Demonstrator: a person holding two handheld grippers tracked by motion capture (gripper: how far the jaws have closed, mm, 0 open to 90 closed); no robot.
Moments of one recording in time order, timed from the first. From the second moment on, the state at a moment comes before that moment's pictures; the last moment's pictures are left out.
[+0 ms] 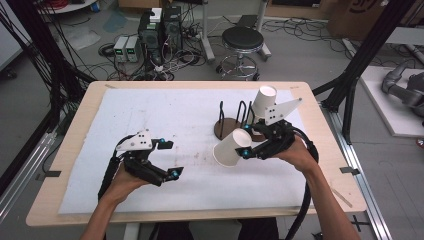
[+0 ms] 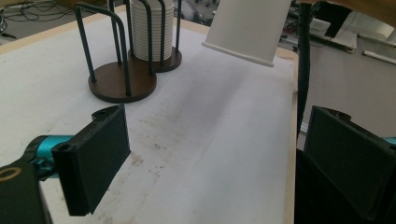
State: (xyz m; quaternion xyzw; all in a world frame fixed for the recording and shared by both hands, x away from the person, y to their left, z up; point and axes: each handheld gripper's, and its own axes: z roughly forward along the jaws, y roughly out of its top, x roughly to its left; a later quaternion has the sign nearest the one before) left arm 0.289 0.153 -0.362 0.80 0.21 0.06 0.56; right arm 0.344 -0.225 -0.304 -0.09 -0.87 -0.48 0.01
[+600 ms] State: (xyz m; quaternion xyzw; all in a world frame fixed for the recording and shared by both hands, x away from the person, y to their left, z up) left arm 0.298 0.118 -0.380 0.76 0.21 0.03 0.61; right arm 0.343 -0.221 -0.313 -0.10 -0.85 -0.52 0.02
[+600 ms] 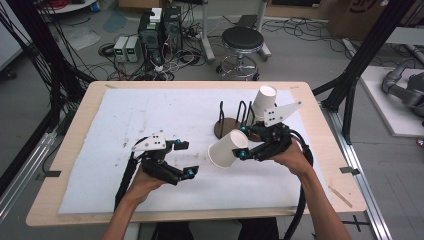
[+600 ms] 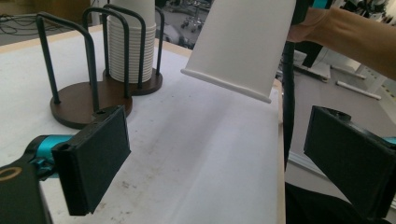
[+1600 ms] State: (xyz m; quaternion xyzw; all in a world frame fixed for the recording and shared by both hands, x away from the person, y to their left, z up) left arm 0.306 0.086 -0.395 0.75 0.18 -0.01 0.64; right arm 0.341 -0.206 -0.326 -0.09 -0.84 -0.54 0.05
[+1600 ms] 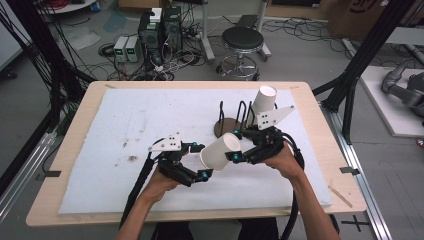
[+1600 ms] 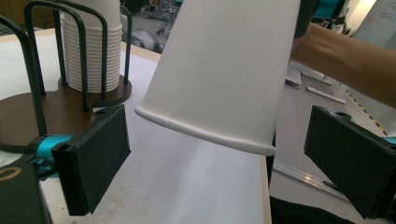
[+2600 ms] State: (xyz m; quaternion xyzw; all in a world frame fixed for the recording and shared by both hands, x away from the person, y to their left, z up) left arm 0.310 0.079 -0.398 0.74 0.17 -0.04 0.65; right arm 0.340 -0.199 -0.332 -0.08 -0.82 -0.56 0.08
